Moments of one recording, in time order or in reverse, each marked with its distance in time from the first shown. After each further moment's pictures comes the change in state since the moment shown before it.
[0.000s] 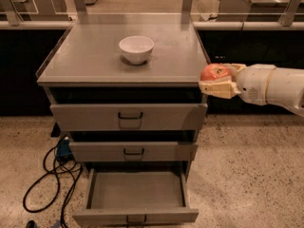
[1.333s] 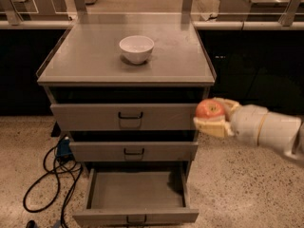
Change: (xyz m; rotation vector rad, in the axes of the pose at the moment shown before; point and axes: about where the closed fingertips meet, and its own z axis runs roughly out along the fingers) arm 0.080 0.059 -0.007 -0.022 -0.008 0.017
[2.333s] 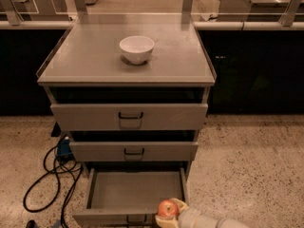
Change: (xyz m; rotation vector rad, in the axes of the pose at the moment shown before) arm 0.367 0.190 0.117 -0.097 0.211 0.226
